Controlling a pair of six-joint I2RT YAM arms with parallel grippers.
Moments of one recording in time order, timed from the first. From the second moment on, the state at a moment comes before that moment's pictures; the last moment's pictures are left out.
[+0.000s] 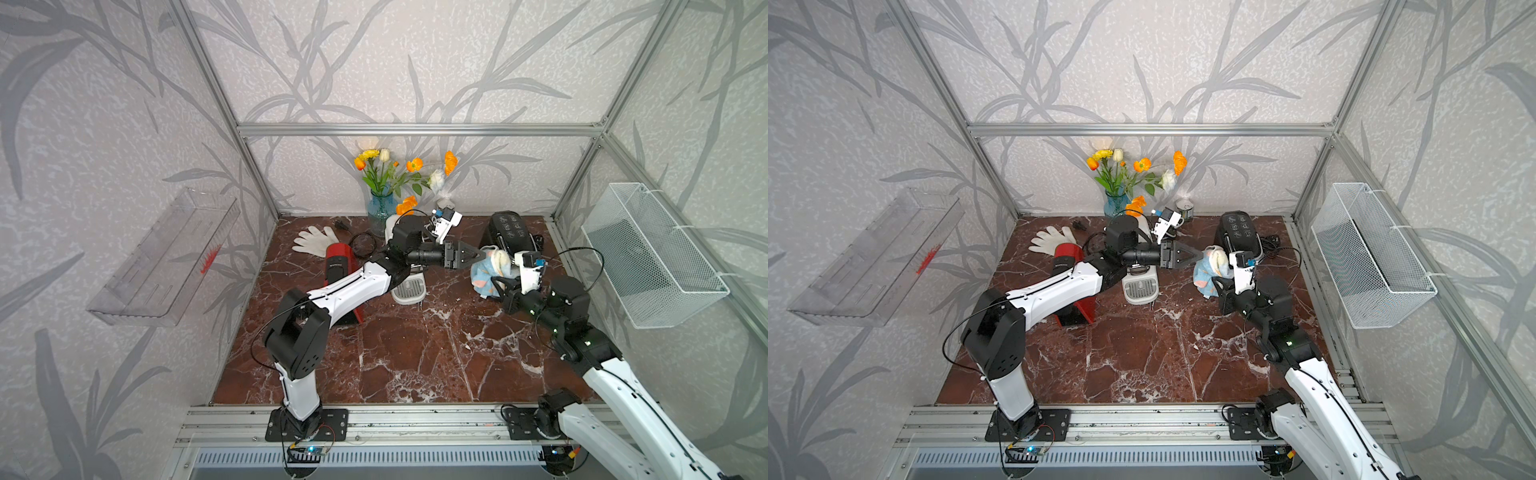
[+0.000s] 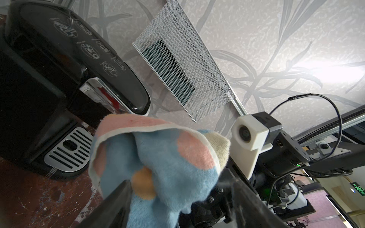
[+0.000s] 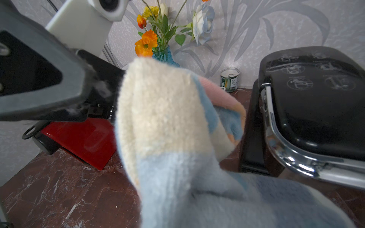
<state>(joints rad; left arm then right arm) -0.67 1.80 1.40 0.32 0.87 -0.79 0.28 0.75 0.66 -0.21 -0.23 0.19</state>
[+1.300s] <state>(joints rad) -0.76 2.04 1.67 0.33 0.90 -0.89 0.20 0.84 0.57 0.18 -0.50 0.40</state>
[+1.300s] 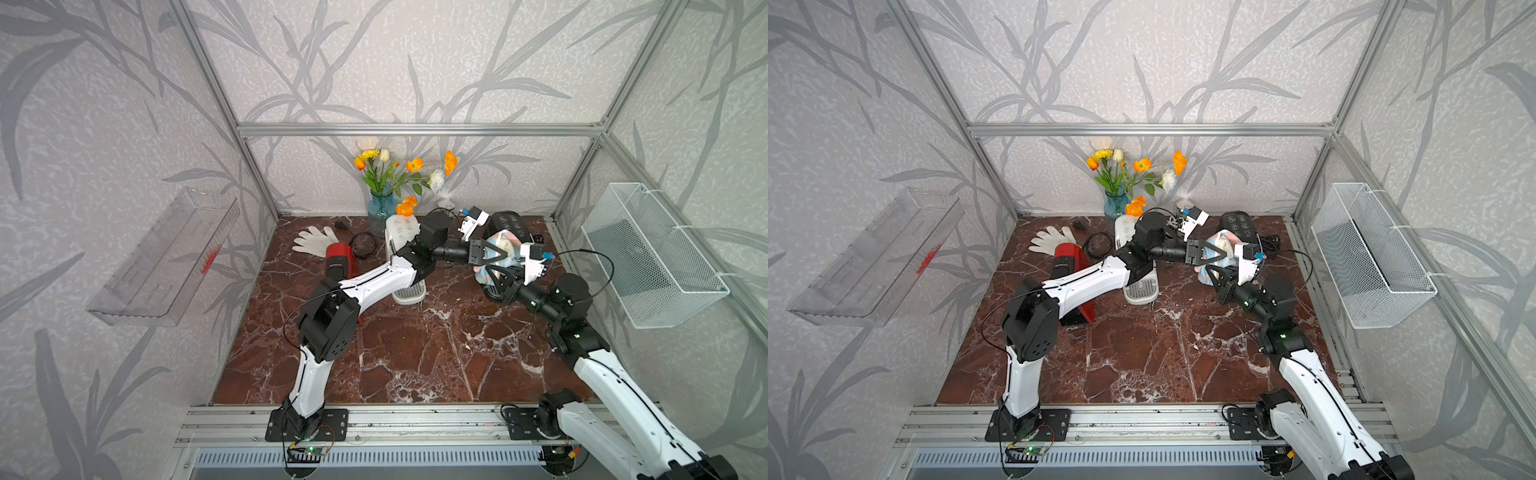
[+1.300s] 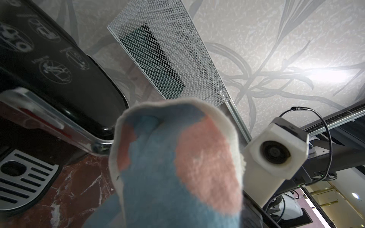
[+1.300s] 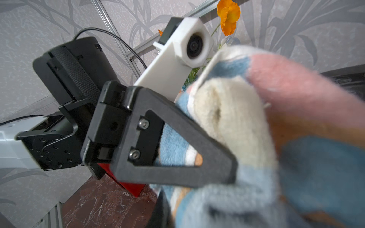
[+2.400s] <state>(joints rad) -0.75 2.24 2.33 -0.54 0.12 -0.49 0.14 0.69 0.41 -0.07 -0.15 0.37</state>
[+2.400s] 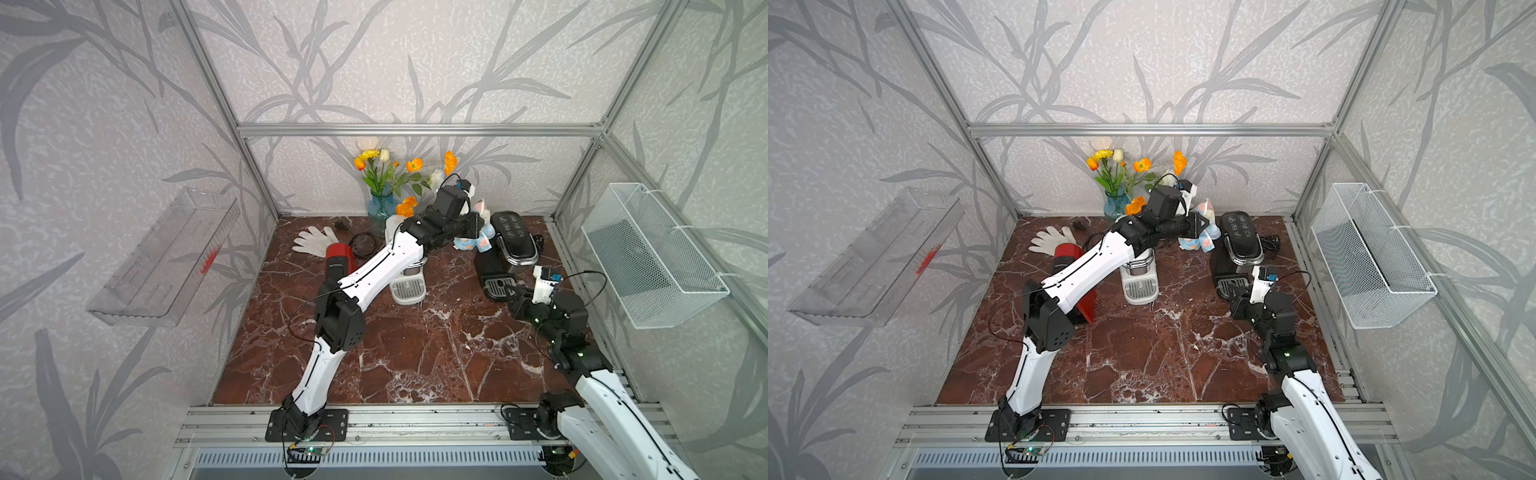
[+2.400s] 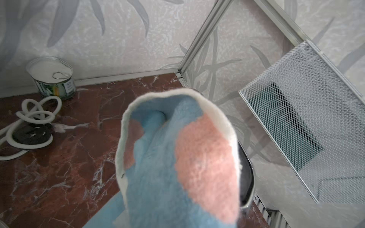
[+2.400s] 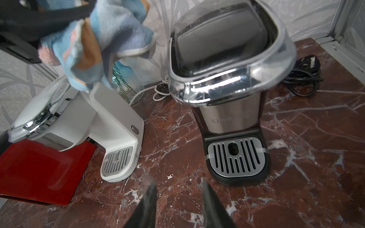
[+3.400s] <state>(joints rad) -0.77 2.65 2.50 -0.54 0.04 -0.62 0.14 0.67 0.34 0.00 -0.16 0.37</state>
